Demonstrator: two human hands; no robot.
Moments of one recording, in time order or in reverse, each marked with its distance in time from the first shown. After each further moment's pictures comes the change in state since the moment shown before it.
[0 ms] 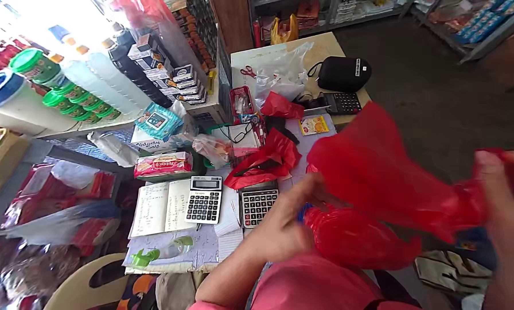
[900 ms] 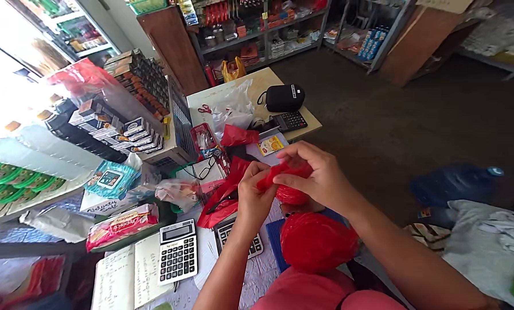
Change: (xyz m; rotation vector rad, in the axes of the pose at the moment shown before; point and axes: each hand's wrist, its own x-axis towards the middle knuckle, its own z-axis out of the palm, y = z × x) left_hand 0.066 -0.060 0.000 0.538 0.271 0.082; right_hand 0.040 -0.086 0.069 0.668 -0.325 -0.043
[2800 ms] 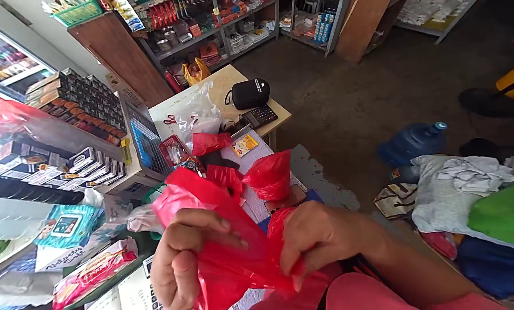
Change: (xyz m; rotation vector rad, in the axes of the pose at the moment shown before) left_hand -0.002 0.071 -0.066 -0.408 -0.230 0.292; right_hand -0.069 -0.016 -0.025 0.529 -0.443 -0.306
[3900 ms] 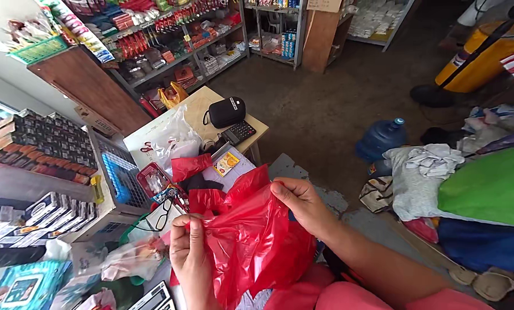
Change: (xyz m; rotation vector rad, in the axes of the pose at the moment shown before) left_hand -0.018 -0.072 0.039 -0.097 0.479 -0.303; right_hand -0.014 0.021 -0.012 -0.096 0.861 0.213
